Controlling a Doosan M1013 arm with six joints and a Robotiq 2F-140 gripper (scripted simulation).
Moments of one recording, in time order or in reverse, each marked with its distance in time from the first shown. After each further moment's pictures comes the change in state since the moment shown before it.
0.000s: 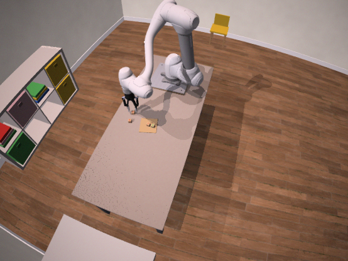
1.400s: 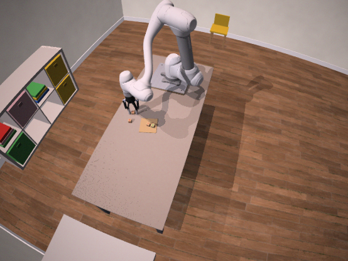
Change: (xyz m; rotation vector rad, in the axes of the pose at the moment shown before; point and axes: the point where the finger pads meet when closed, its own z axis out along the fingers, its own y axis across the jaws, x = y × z) arm 0.000 0.000 0.033 0.000 0.000 0.000
